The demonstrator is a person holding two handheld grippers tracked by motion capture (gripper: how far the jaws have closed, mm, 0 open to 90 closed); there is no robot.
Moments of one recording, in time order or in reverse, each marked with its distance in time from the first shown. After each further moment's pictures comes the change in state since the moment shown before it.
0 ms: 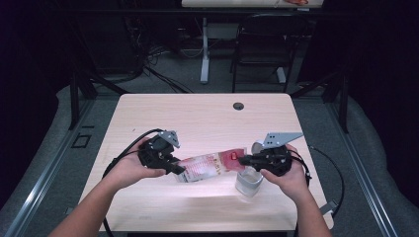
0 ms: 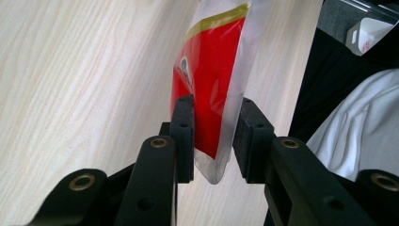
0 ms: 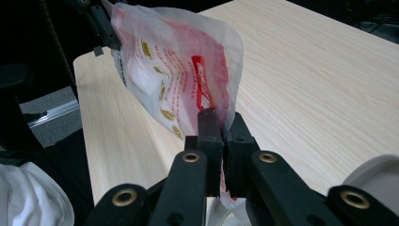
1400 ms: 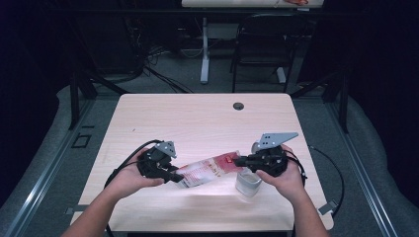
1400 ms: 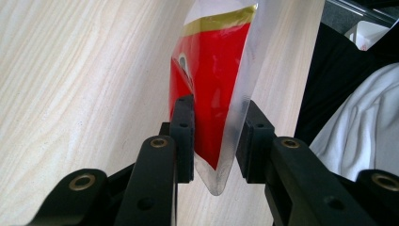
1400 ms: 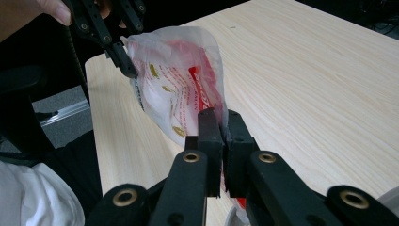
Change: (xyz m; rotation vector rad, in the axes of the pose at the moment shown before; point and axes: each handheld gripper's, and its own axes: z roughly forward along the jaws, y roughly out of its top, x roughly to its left) left arm 0.001 -0.028 0.025 -0.044 -0.020 -0.008; right arm 0.006 0.005 0.007 0.001 0.035 -0.007
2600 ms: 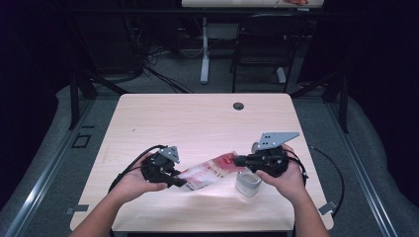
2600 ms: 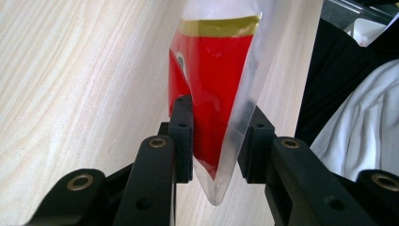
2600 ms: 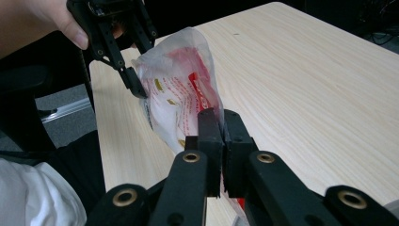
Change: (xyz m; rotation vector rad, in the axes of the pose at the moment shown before) left arm -0.004 -0.005 0.016 0.002 -0.011 0.004; right arm 0.008 0.009 -0.005 -0.009 0.001 -0.031
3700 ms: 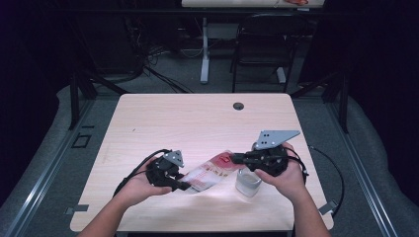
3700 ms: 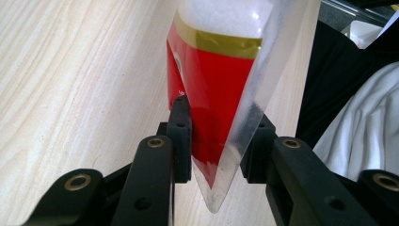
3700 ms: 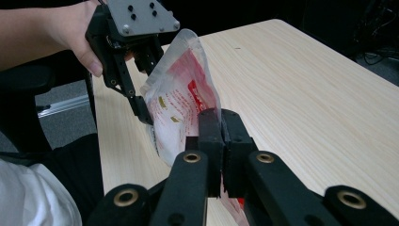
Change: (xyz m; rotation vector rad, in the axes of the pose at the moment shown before) left arm -0.005 -0.001 0.016 -0.013 -0.007 0.010; right arm 0.012 0.018 -0.006 -0.021 -0.012 -0.070
